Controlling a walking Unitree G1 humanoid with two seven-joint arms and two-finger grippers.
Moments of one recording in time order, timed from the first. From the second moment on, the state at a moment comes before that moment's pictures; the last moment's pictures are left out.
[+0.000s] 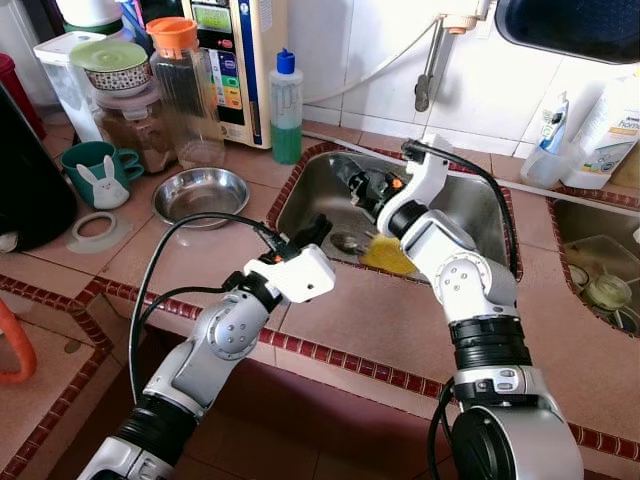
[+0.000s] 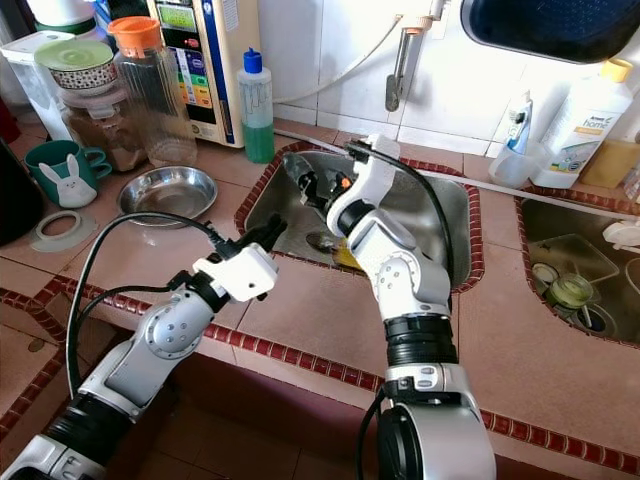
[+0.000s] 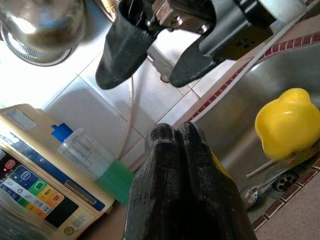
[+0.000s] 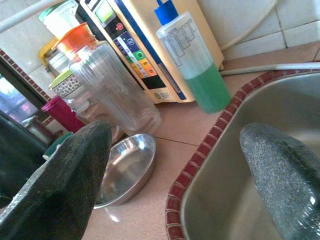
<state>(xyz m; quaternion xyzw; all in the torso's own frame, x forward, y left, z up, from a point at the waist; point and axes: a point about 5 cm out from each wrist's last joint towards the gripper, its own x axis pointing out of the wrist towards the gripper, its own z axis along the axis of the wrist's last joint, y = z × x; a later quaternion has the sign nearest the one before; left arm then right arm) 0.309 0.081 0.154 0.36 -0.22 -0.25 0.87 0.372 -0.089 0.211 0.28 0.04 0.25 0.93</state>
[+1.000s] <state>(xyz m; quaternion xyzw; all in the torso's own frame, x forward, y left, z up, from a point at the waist) 0.371 0.200 0.164 0.34 -0.07 0.06 0.94 0.329 -0.104 0.166 0.15 0.11 0.28 0.94</state>
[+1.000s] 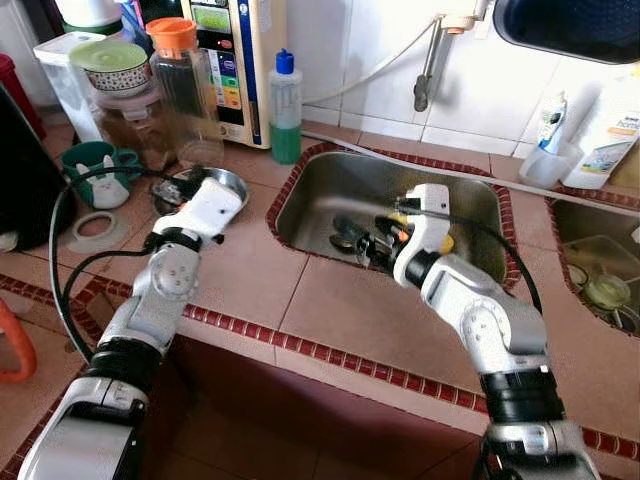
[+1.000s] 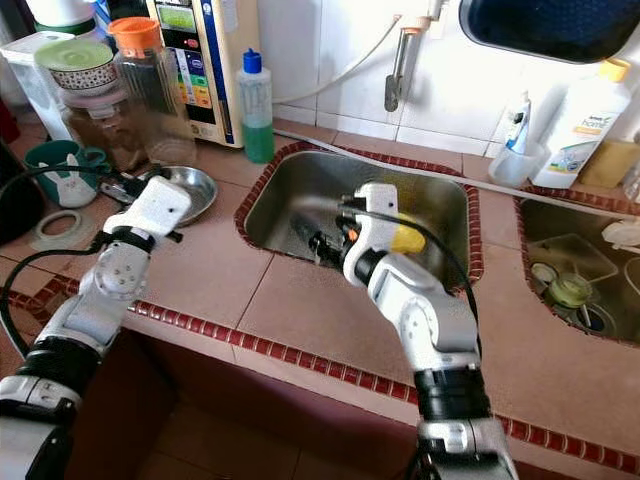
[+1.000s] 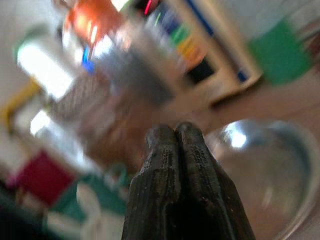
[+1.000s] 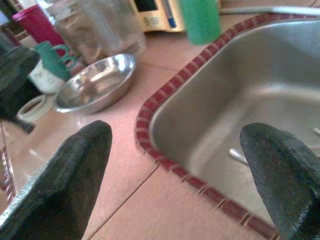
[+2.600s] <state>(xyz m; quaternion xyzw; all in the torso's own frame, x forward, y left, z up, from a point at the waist) 0.396 0.218 0.153 -0.09 0.14 0.17 0.97 0.298 -0.087 0.167 0.11 0.11 0.36 0.92</state>
